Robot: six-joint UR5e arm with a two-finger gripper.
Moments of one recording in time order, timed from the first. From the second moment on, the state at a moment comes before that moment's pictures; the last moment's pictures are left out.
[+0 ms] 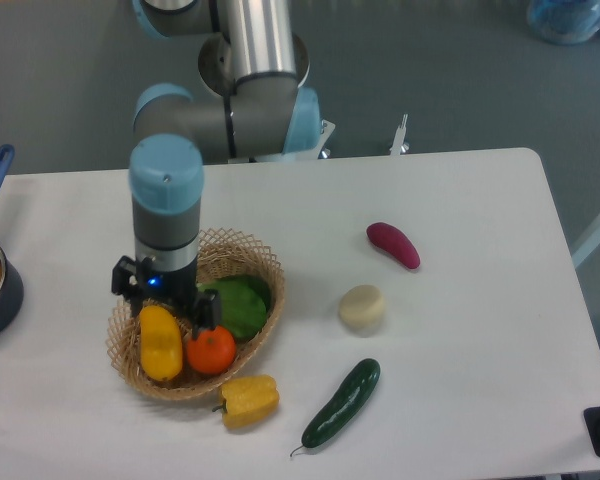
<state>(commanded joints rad) 2.10 -1.97 -1.70 -0.85 1.39 0.43</state>
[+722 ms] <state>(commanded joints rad) 2.10 -2.07 -1.68 -0.80 1.39 0.40</state>
